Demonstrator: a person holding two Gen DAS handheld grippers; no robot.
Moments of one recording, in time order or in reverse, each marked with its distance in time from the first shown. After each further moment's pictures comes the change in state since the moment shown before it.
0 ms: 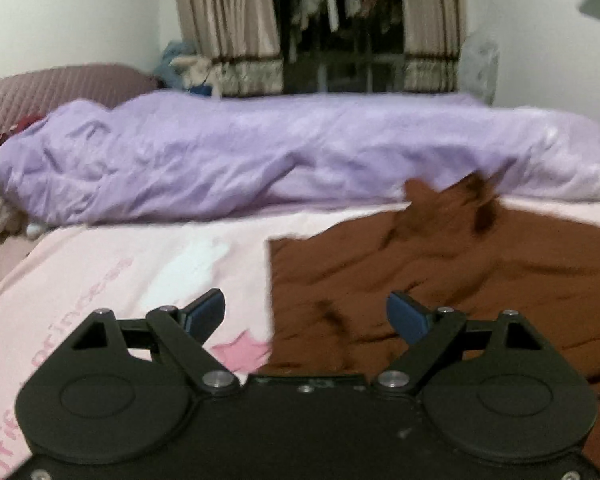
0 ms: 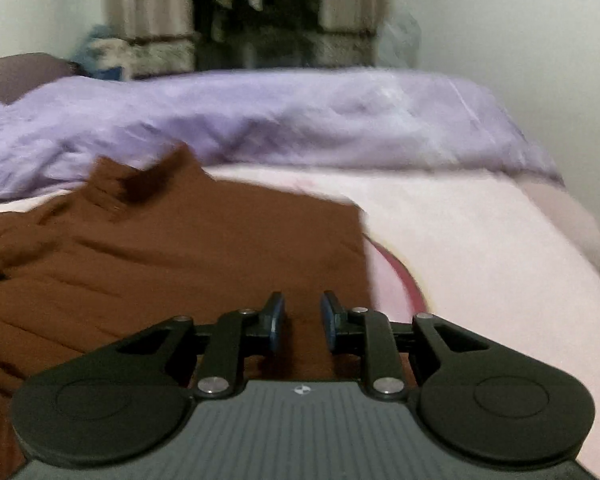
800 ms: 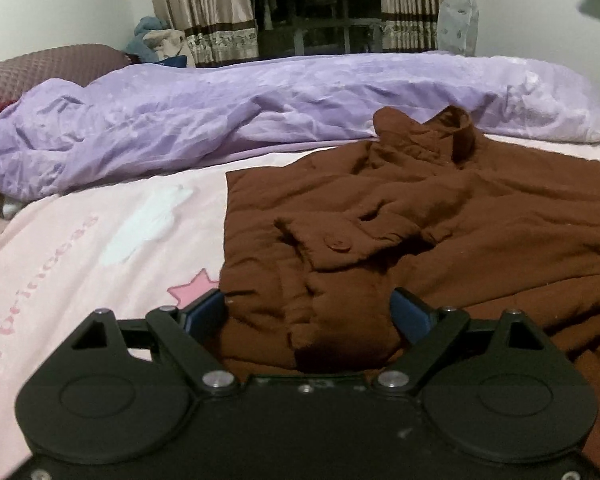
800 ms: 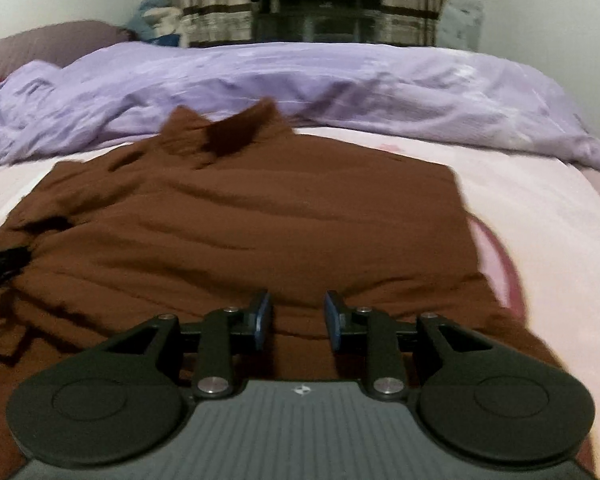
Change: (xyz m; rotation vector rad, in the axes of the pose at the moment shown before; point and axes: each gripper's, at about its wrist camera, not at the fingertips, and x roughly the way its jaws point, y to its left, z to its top) left arm 0.028 -0.019 -0.042 0.060 0.116 -0.034; right arm 0.014 0.004 -0.020 0.018 0.143 0.102
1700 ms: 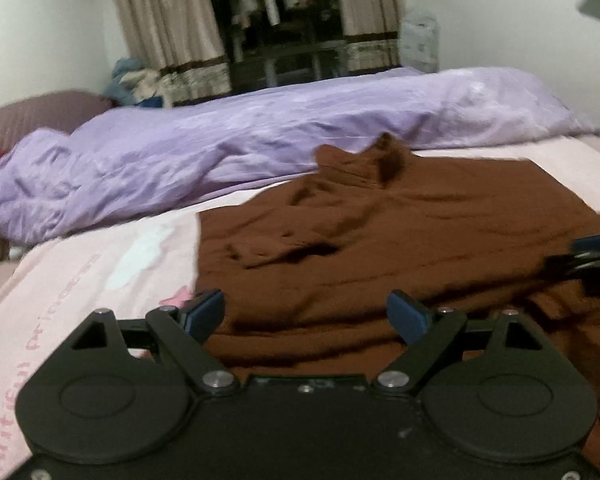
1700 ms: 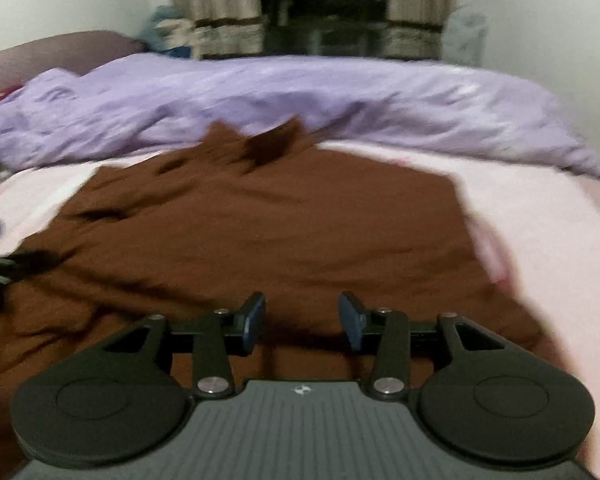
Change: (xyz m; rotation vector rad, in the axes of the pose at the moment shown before) left arm -0.076 -0.055 -0.014 0.118 -0.095 -0.036; right arm -0.049 0.056 -0.025 -0.028 -0.015 0.079
